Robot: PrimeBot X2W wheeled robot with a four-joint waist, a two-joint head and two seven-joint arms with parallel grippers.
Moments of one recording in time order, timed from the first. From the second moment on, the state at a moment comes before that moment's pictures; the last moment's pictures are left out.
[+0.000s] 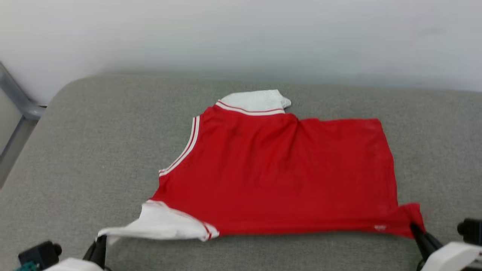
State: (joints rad) left arm 0.02 0.50 -0.29 0.25 -1.04 0.17 -0.17; right arm 0.02 -0.22 -0.11 0.23 0.42 0.14 0.20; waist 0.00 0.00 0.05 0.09
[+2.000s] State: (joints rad) left arm -0.26 0.67 -0.46 0.23 -1.15 0.09 0.44; right arm 0.05 -0.07 -0.09 0.00 0.20 0.13 0.10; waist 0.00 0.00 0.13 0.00
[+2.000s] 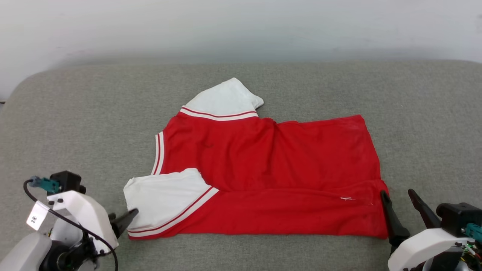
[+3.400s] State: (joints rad) left arm -0.24 0.67 -0.45 0.04 -1.15 0.14 0.44; right arm -0.10 -0.20 0.00 0.11 0.39 0.13 0.70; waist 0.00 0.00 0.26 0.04
